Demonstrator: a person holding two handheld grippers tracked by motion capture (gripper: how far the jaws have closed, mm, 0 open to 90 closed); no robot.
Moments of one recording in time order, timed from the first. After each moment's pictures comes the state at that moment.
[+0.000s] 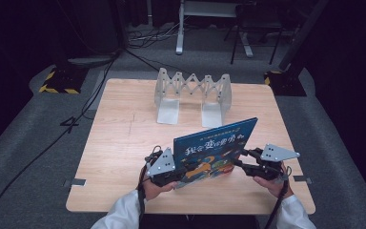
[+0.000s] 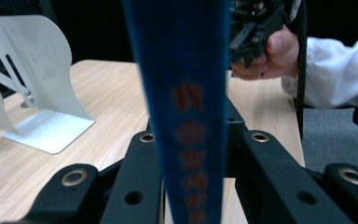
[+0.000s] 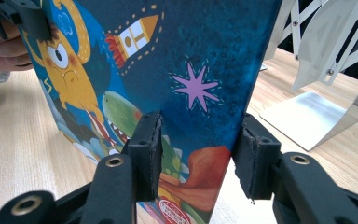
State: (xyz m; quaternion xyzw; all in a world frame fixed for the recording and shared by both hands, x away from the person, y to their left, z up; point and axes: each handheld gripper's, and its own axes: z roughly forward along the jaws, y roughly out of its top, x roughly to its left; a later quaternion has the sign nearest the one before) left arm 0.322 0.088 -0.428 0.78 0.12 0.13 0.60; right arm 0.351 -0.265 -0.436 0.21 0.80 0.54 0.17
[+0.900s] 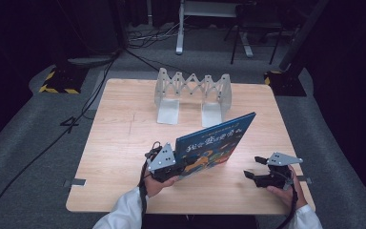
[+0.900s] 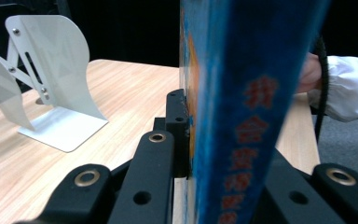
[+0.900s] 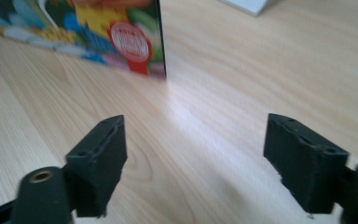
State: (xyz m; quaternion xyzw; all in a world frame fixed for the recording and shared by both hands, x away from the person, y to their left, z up) left arm 0.331 0.087 -0.425 0.78 0.15 0.15 0.59; right arm 0.348 -0.314 -0.485 0.34 0.83 0.42 0.16
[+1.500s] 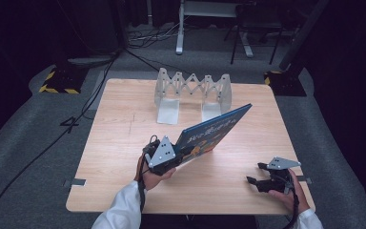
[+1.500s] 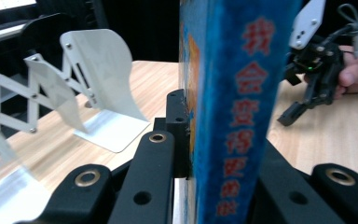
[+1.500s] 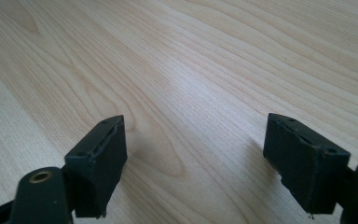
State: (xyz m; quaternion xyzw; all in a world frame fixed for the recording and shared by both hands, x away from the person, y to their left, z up) left arm 0.337 0.092 -0.404 0.78 0.17 0.22 0.56; right arm 0.343 -0.323 -0.504 0.36 0.84 0.38 0.15
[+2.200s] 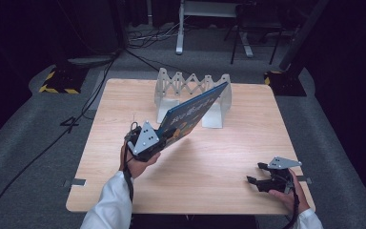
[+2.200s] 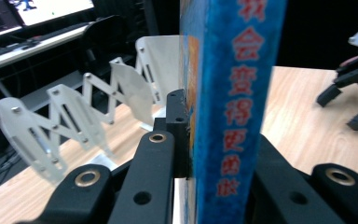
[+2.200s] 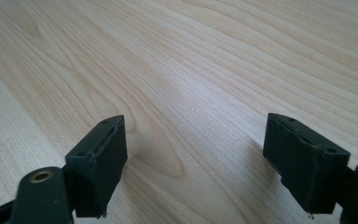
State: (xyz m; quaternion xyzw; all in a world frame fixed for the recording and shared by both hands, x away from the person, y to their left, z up) left arm 0.354 0.133 -0.377 0.76 0.21 0.29 0.53; right arm 0.344 -0.324 -0.504 0.36 0.84 0.38 0.15
